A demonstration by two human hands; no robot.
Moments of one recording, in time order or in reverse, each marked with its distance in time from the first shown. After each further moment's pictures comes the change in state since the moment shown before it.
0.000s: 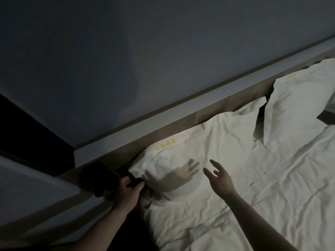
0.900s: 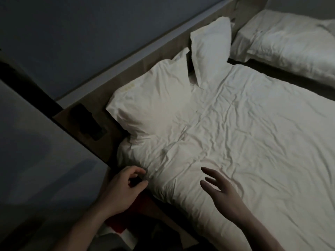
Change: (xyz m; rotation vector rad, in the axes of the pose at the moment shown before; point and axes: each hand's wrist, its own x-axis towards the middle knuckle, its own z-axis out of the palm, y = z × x) left_hand -0.287 -0.140 -0.165 0.582 -0.654 0.632; right_hand -0.540 0.096 -0.012 0.242 0.136 0.047
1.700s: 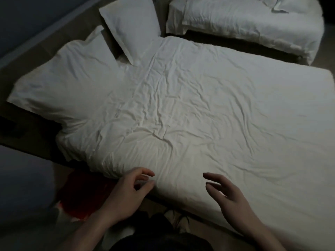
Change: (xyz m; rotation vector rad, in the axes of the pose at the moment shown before) left_hand -0.163 0.180 0.324 -0.073 -0.251 0.141; right_hand -0.258 0.174 -0.284 0.136 0.205 0.134
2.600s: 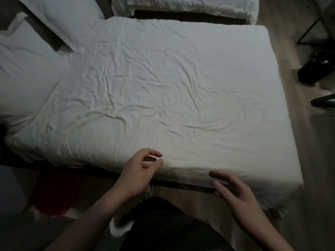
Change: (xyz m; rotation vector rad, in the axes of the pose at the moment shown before) left_hand -0.087 0.073 0.252 0.016 -0.179 0.068; right_hand -0.194 0.161 -0.168 0.216 0.255 0.052
